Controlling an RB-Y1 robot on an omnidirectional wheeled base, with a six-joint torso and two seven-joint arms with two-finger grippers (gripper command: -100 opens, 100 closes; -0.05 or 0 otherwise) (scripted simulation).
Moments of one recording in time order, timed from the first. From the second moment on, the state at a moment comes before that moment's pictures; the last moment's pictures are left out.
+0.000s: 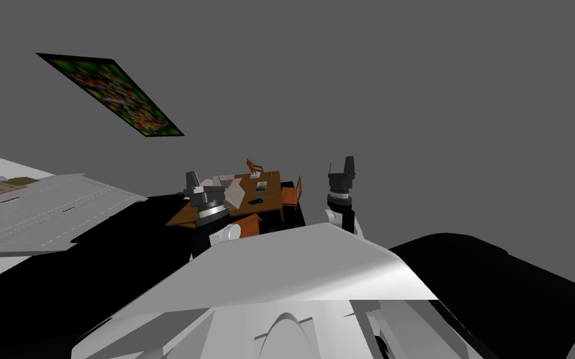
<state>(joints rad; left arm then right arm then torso) 0.53 -0.04 0.00 -2.34 0.12 -0.42 -0.03 0.51 -0.04 -0.04 -2.33 -0.04 -0.59 0.09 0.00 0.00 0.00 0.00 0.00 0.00</state>
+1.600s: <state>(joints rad) 0.33 0.22 -0.11 -2.05 0.29 -0.09 0.03 0.51 -0.04 -0.04 -2.33 -0.04 -0.59 0.09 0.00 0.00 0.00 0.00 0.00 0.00</state>
